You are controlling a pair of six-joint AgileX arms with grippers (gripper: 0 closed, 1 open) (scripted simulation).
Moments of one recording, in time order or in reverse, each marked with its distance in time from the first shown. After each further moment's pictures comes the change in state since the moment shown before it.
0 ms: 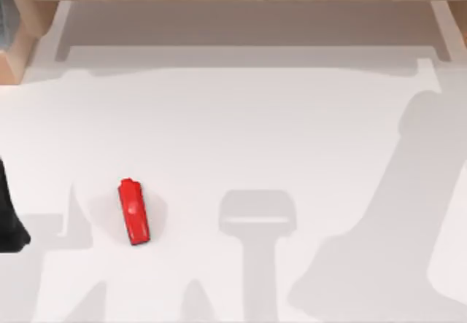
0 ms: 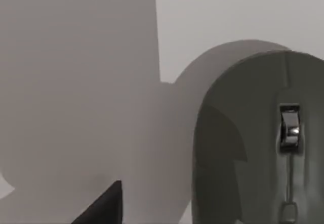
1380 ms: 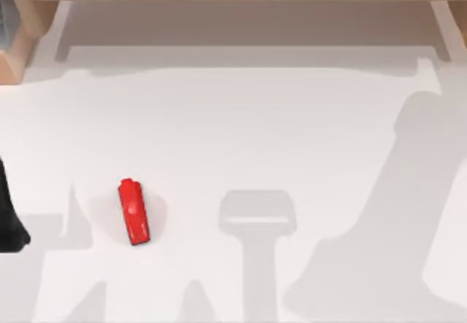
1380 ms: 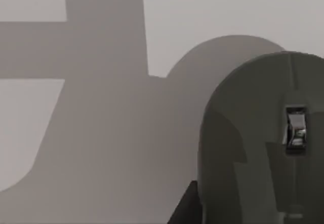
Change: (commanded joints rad) left arm 0.000 0.000 0.000 0.000 0.000 0.000; right arm -0.005 -0.022 -0.001 -0.010 -0.002 -0.003
